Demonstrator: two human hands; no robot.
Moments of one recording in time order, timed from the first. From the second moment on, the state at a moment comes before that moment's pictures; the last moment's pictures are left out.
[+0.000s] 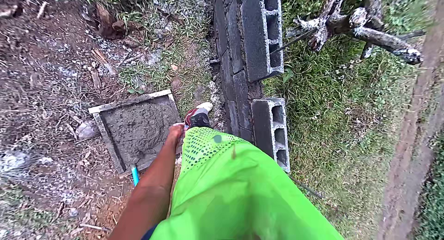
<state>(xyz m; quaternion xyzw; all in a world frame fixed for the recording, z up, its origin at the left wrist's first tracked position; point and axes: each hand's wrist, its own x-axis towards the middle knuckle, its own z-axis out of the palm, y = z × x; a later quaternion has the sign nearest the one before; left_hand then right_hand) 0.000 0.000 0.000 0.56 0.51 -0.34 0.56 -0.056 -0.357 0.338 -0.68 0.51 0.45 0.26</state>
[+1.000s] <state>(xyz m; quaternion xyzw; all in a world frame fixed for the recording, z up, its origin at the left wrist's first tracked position) 0.141 -0.140 0.084 0.77 0.11 -0.54 0.32 -0.375 -0.306 0.106 -0.19 0.81 -0.03 0.56</state>
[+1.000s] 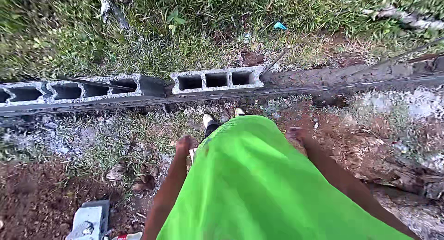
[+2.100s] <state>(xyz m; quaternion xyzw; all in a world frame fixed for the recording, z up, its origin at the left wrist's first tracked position) 0.100 -0.332 0.154 0.67 0.16 -0.51 0.51 -0.261 -0.463 0.142 -0.34 0.63 -0.05 0.69</state>
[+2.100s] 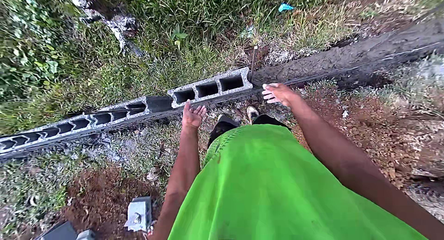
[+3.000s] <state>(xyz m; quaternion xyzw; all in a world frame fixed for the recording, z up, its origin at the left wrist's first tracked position) 0.174 -0.353 0.146 0.61 0.28 -0.51 0.54 -0.074 -0.431 0.173 -0.09 0.72 -0.32 0.61</state>
